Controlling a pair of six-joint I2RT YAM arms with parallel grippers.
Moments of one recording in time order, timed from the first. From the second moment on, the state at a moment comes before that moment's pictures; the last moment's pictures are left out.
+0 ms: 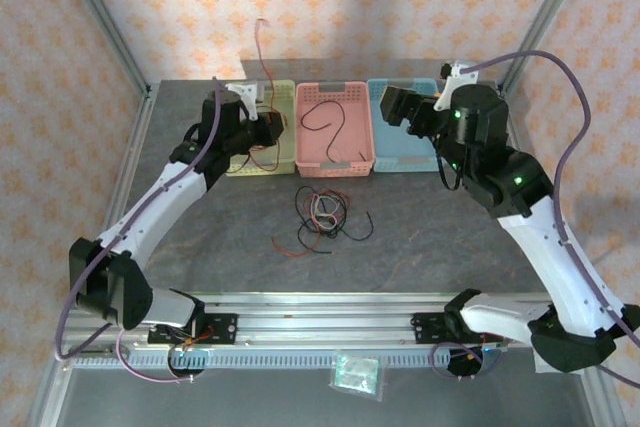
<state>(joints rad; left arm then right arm) -0.29 1.41 1.21 -0.26 0.25 -0.45 0.57 1.12 1.55 -0.68 0.27 0.44</state>
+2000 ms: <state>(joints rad) -0.14 2.11 1.71 -0.44 0.13 -0.38 0.72 1.11 1.10 -0.34 0.15 0.72</state>
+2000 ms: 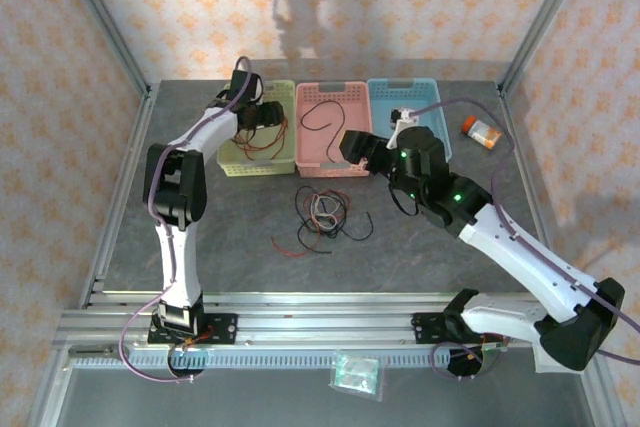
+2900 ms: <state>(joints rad) -0.35 1.17 0.70 -0.19 0.11 -0.70 0.93 1.43 1.00 -0.48 0.13 0.76</state>
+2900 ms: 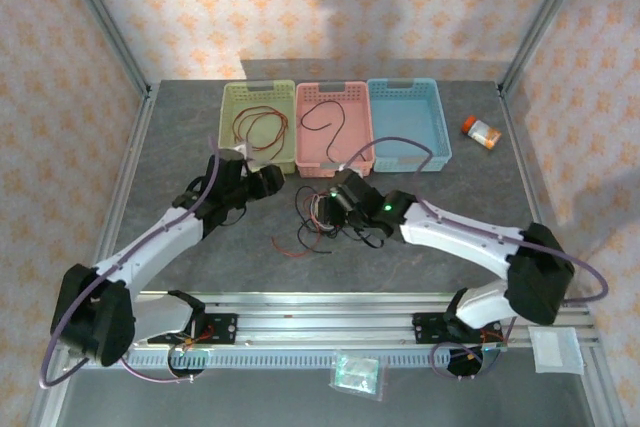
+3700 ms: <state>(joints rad) -0.35 0.99 0.33 0.16 0.32 -0.98 0.93 1.79 1.25 -0.58 0.04 0.58</state>
